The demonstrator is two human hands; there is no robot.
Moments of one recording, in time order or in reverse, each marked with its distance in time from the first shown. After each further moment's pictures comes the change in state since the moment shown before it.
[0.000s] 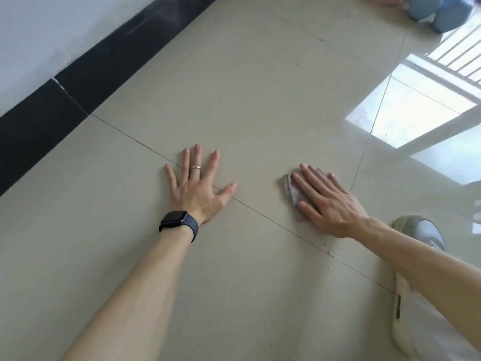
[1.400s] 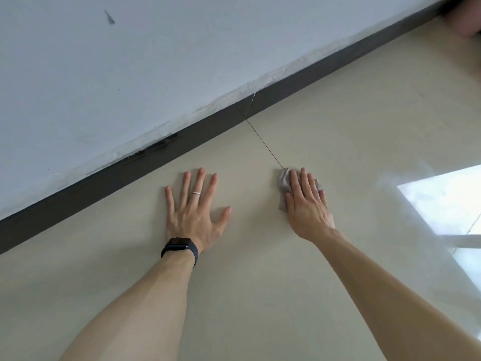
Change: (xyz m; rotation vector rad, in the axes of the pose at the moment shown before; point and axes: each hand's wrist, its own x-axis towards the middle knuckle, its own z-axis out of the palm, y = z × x) left_hand -0.111 -0.210 -0.057 -0.012 0.209 -0.364; right_hand 0.138 -0.280 -0.028 0.054 -0.064 -0.004
